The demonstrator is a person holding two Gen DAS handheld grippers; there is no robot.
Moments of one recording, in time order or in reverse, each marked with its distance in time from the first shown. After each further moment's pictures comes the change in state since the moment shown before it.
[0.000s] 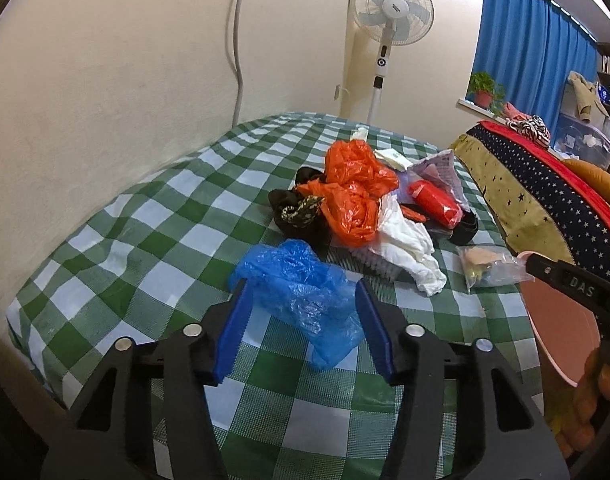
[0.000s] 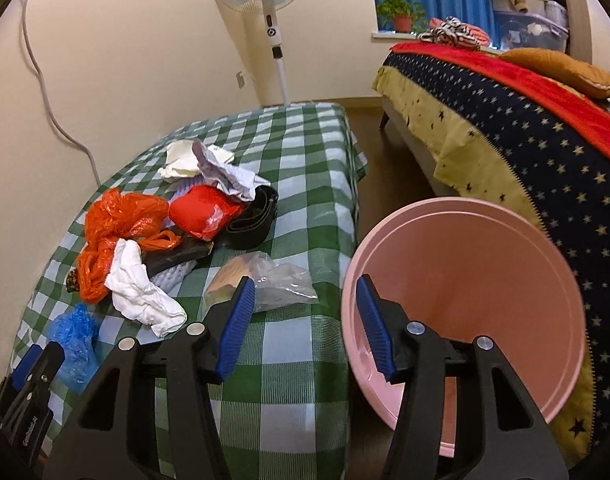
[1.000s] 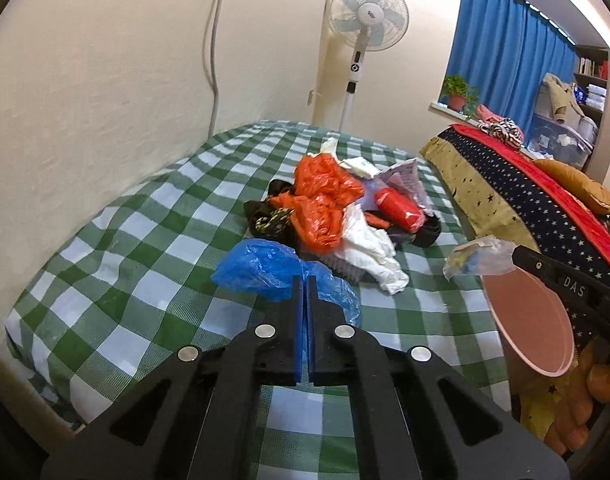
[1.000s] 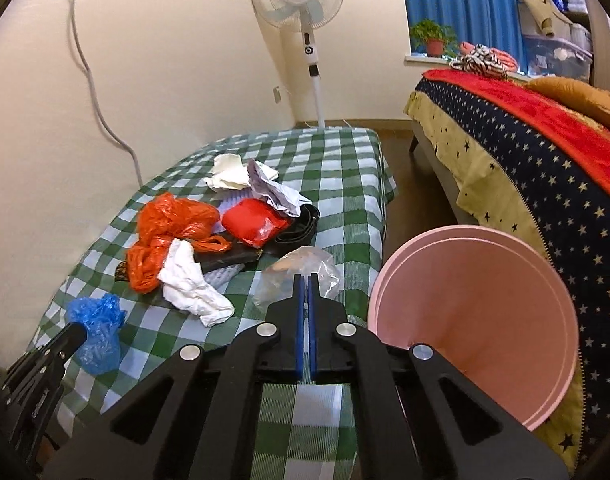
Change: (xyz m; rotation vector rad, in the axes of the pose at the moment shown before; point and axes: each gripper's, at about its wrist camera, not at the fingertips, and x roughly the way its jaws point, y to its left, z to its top) left arm -0.024 -0.004 0.007 0.024 -0.022 -0.107; right arm -0.047 0.013 -0.001 -0.082 -0.076 0.095
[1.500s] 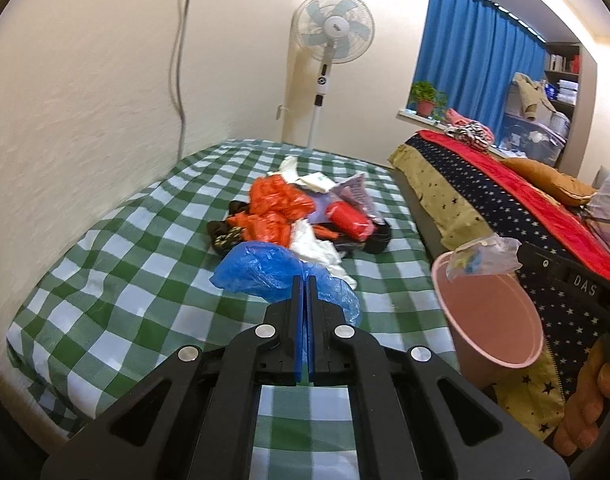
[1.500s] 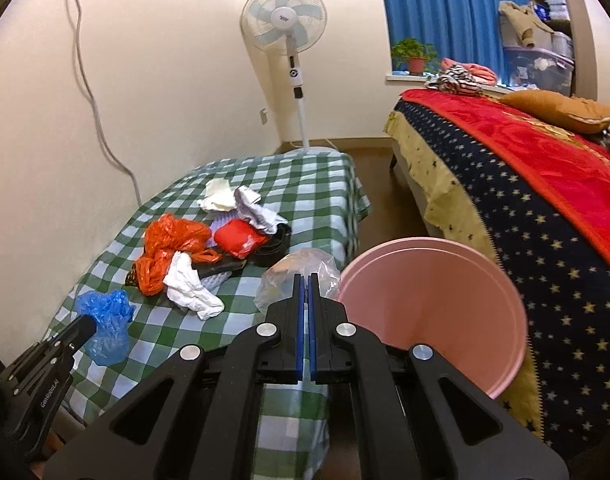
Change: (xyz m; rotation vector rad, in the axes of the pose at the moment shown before) left arm -0.034 -0.029 0.002 0.055 -0.044 -0.096; right arm -0.067 -0.026 0.002 0.028 -0.061 -0.045
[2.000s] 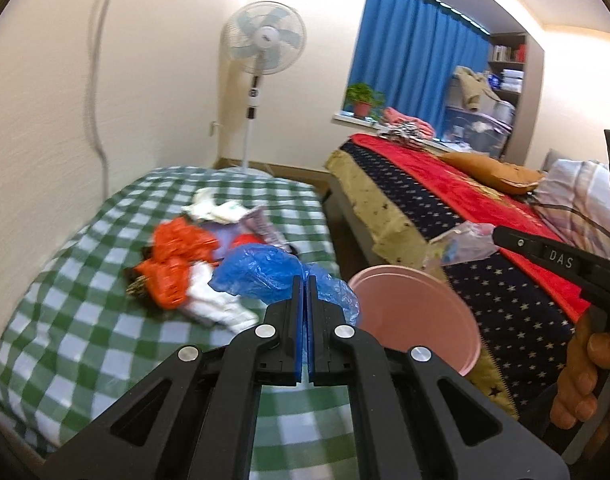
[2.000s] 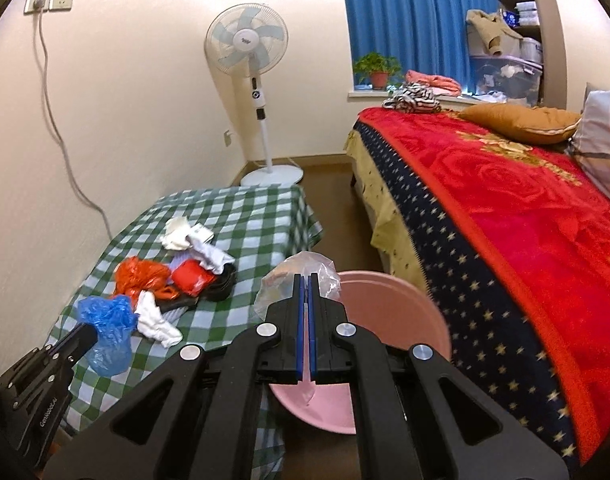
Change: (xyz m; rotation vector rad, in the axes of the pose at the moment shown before) left arm -0.006 -0.074 0.036 0.103 -0.014 -0.200; right arm -0.047 -0.055 0.046 0.033 -0.047 -0.108
